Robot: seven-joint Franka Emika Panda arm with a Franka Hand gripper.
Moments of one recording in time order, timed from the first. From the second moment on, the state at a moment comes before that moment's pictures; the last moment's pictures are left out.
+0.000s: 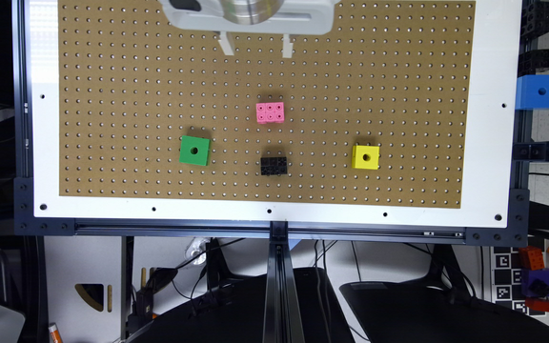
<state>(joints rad) -0.09 -0.19 0.00 -2.49 -0.01 2.34 0.71</state>
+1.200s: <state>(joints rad) -0.28 0.16 0.00 -2.11 -0.01 2.34 0.53</state>
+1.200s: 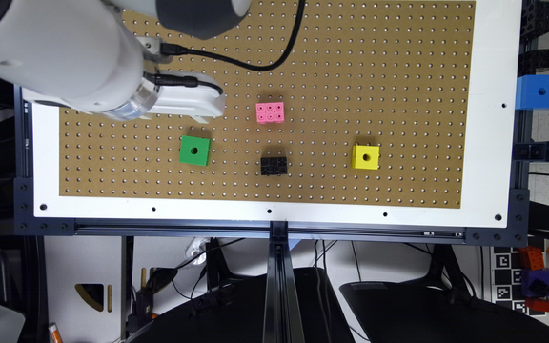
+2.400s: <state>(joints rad) -0.29 0.35 0.00 -2.06 -0.01 2.46 0.53</state>
